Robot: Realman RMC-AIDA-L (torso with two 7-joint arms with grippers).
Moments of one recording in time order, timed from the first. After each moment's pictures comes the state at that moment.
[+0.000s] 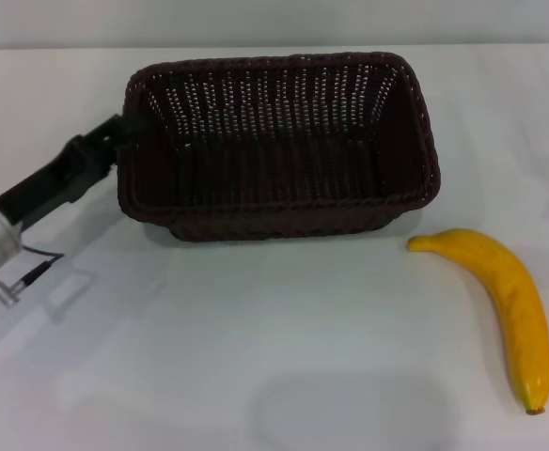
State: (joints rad) left arm -0.47 -2.07 0.64 0.30 -1.63 -1.21 1.29; right arm 0.43 2.01 -0.52 -0.18 2.32 1.27 -2.58
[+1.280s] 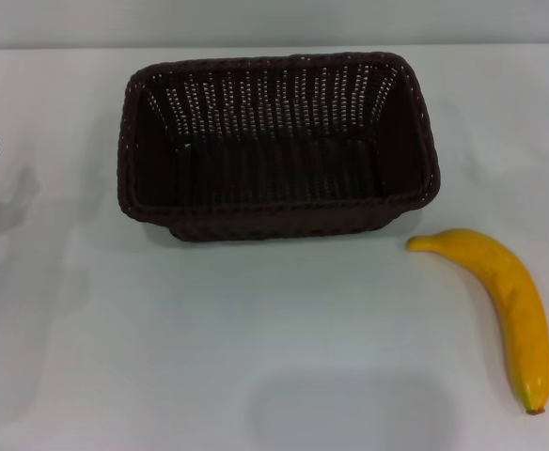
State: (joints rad) left arm -0.37 -2.08 0.63 0.16 -2.24 -1.07 2.35; right arm 0.24 1.87 -0.87 -0.91 1.62 1.21 -1.25
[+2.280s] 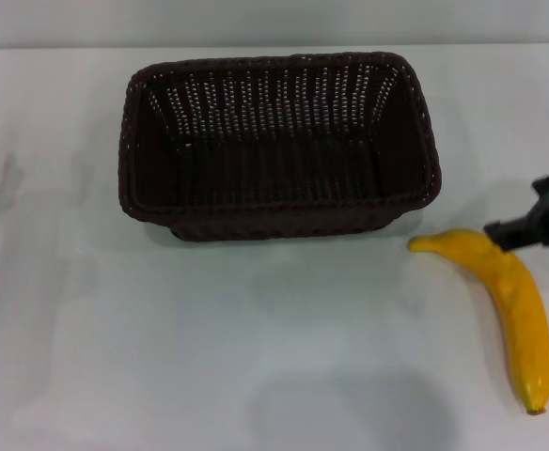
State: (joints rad) left arm -0.42 -2.08 0.64 0.11 -2.40 -1.04 2.50; right arm 0.30 2.01 -1.53 -1.97 0.54 1.59 -0.34
